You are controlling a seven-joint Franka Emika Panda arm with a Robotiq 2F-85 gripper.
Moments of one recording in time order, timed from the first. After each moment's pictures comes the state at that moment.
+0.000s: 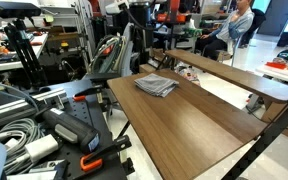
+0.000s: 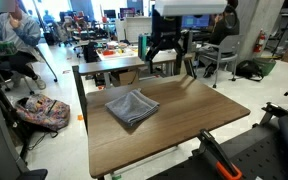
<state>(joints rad) 0.13 0.30 0.17 -2.22 -0.19 2.53 0.45</state>
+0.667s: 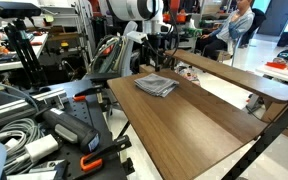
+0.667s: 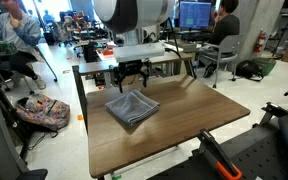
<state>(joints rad) 0.31 0.76 0.06 -1.73 -0.18 2.52 0.46</state>
